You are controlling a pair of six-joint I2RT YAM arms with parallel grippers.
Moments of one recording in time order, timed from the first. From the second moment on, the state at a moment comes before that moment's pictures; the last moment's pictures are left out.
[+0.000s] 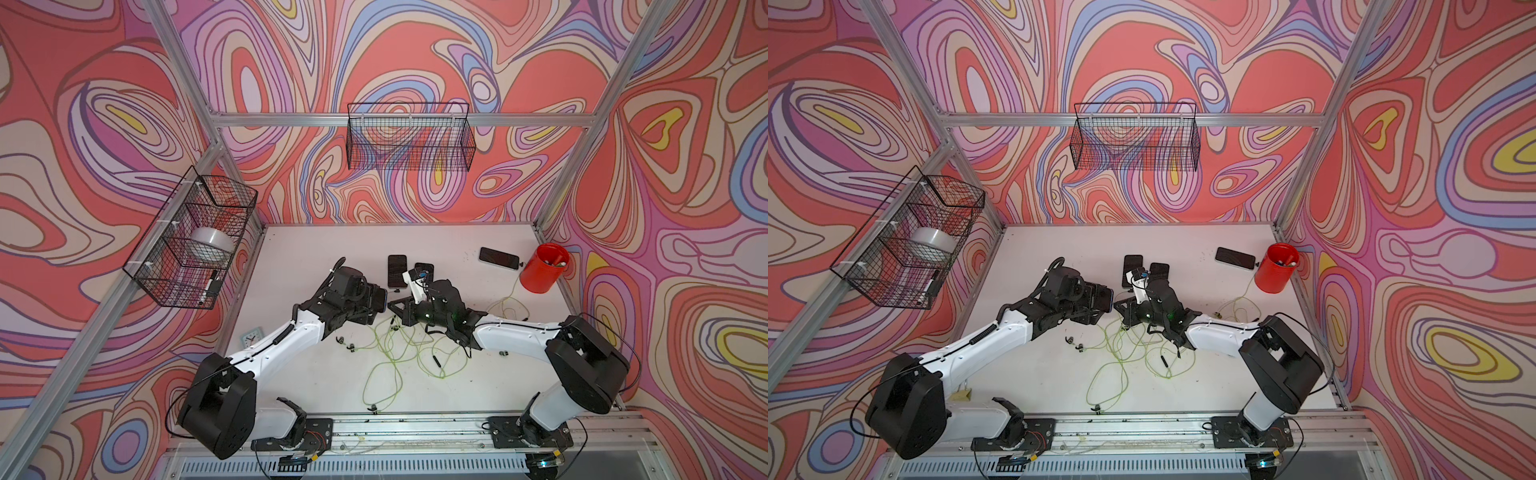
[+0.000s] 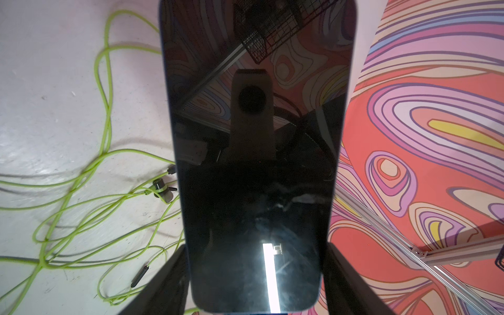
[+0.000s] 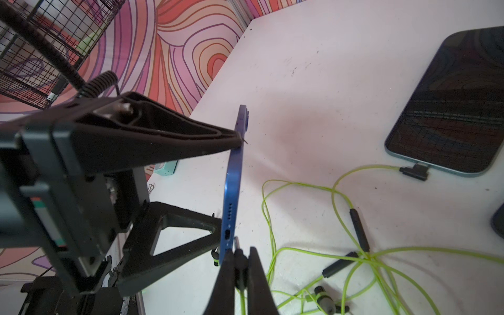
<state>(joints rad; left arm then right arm) -0.51 1.34 0.85 -0.26 0.15 -1.87 0.74 1.60 0.81 0.40 -0.30 0.53</state>
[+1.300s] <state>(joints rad) -0.51 1.35 0.85 -0.25 0.15 -1.88 0.75 1.58 0.81 0.41 -0.28 0.53</state>
